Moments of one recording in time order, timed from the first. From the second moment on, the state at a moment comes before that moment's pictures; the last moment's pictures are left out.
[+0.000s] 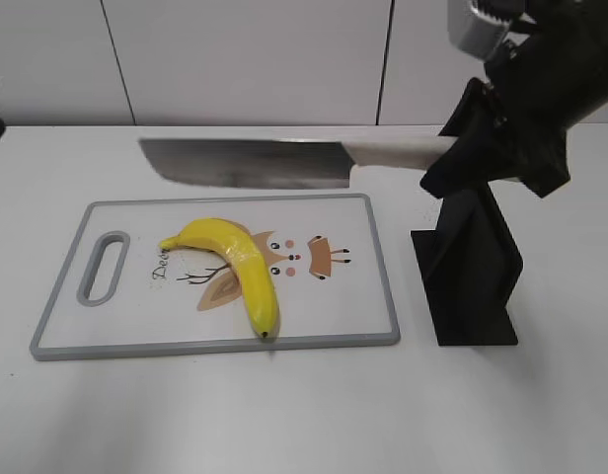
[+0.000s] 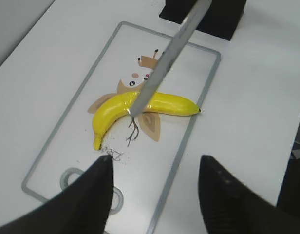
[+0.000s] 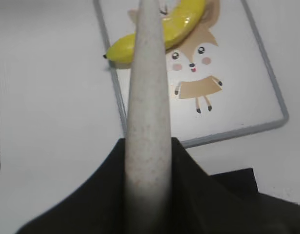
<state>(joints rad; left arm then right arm) -0.05 1.14 -1.10 -0.75 1.16 1.34 0.28 1.59 -1.21 0.66 1.02 -1.40</state>
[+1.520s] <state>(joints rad) -0.34 1.83 -1.46 -0.44 0.97 1.43 0.28 1.99 -1.58 0.76 1.06 -1.66</state>
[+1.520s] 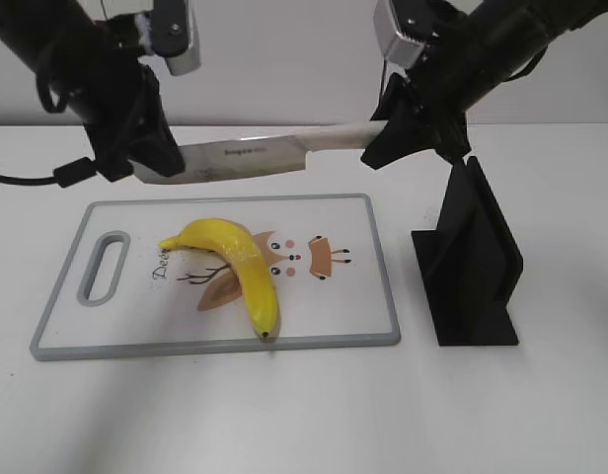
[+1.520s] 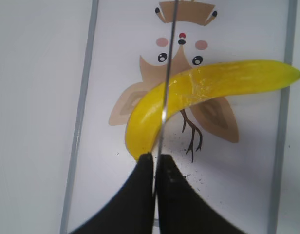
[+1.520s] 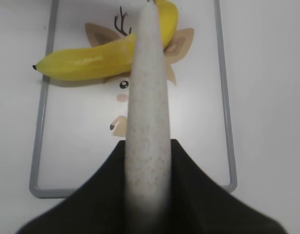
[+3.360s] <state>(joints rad) -0.43 1.85 -1.47 -0.37 1.02 1.18 0.33 1.97 -1.58 0.54 1.06 -1.52</state>
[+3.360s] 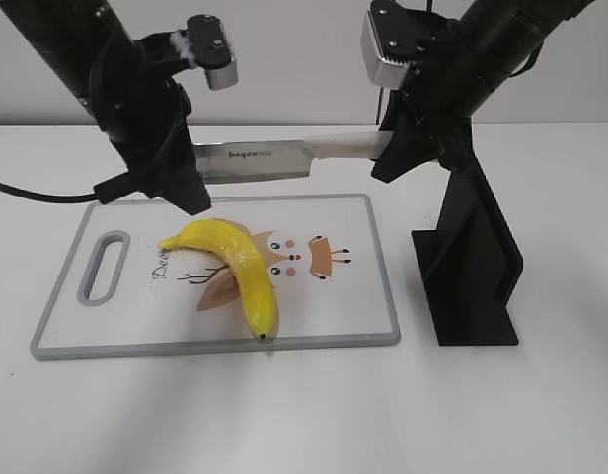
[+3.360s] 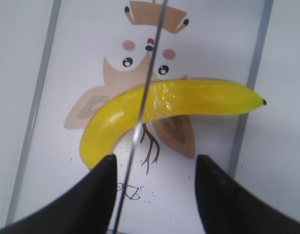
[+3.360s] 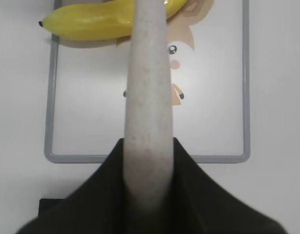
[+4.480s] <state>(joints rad) -0.18 1.62 -1.50 -0.07 1.21 0.28 0.33 1.84 -1.58 0.43 1.21 -0.72</state>
